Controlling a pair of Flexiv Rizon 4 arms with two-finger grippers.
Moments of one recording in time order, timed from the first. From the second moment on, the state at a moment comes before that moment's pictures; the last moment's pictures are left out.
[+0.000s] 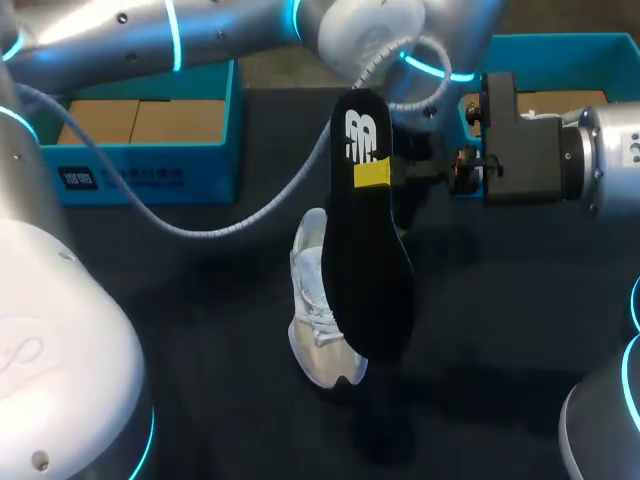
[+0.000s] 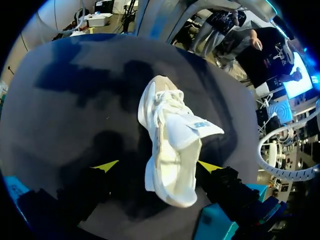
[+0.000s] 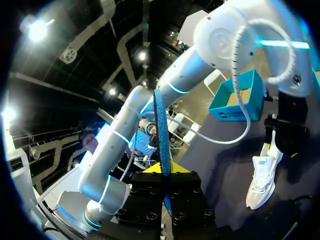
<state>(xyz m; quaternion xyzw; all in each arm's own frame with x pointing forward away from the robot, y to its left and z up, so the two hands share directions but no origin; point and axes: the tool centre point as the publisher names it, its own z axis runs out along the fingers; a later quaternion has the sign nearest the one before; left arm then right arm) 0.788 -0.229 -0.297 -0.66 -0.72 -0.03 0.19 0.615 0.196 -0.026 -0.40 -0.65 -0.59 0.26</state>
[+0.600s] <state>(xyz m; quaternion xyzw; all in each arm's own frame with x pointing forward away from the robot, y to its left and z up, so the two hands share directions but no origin) 0.829 -0.217 -0.254 -0.72 -0.69 0.06 0.09 0.623 0.190 -0.025 -0.42 -0.64 -0.59 0.27</state>
